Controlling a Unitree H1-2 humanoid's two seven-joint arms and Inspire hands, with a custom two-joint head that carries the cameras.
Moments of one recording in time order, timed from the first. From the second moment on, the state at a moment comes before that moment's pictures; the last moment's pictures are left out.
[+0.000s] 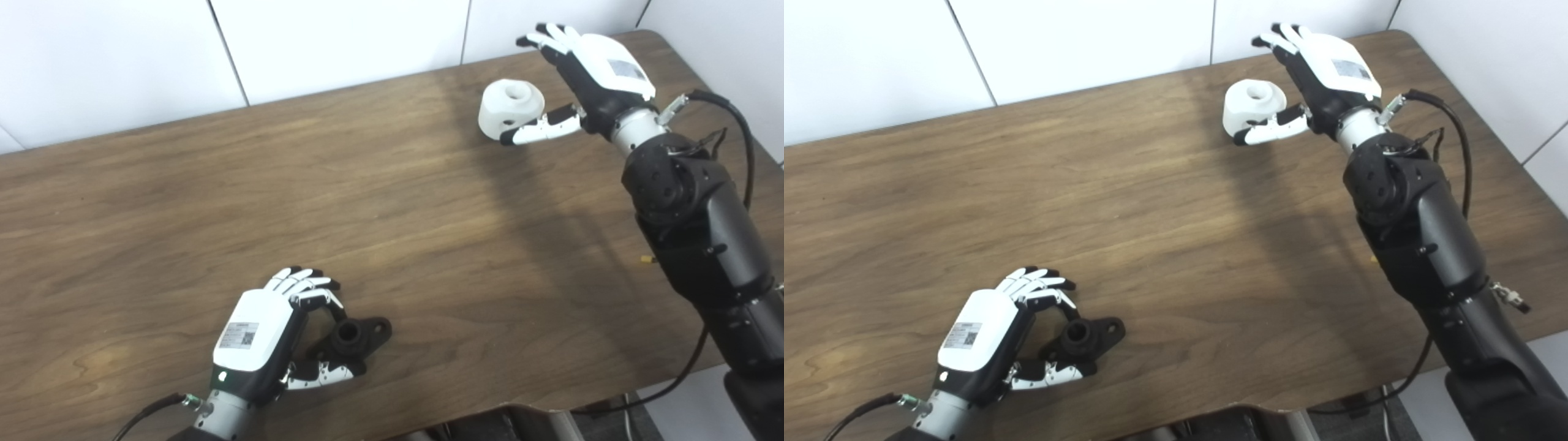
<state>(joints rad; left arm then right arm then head) 0.17 0.25 -0.38 -0.38 0.93 -0.10 -0.18 -0.27 -0.56 0.05 -0.33 -0.78 0.45 0.35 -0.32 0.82</state>
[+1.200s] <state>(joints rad) 0.18 0.27 -0.37 -0.37 0.90 -0.11 -0.16 -0.46 -0.57 0.12 -0.01 -0.75 0.46 0.35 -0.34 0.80</state>
